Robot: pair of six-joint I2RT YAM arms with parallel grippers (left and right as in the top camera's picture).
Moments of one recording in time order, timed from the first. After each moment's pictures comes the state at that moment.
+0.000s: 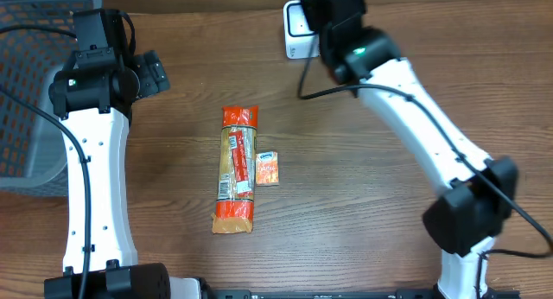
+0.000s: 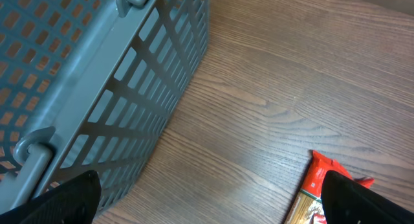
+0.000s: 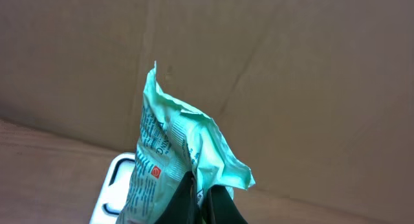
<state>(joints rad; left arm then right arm) 0.14 1.58 1.71 -1.08 -0.28 -0.23 0.56 2.06 2.01 -0.31 0.57 -0.15</state>
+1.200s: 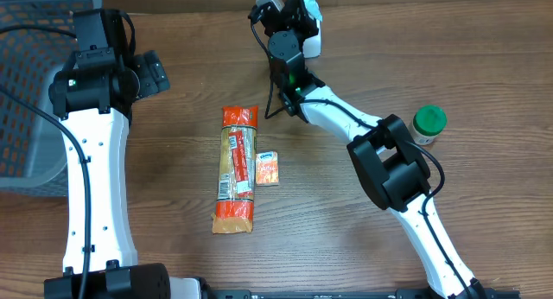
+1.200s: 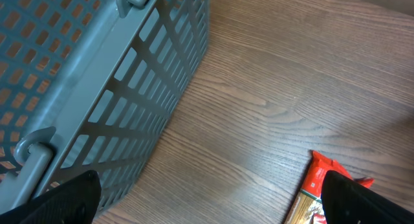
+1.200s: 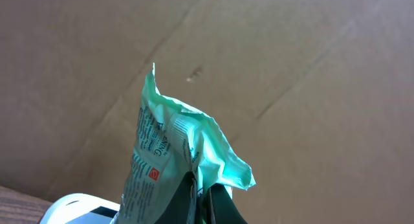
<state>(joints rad) 0.14 1.58 1.71 -1.08 -0.28 -0.23 0.61 2.55 2.01 0.66 0.78 -0.78</state>
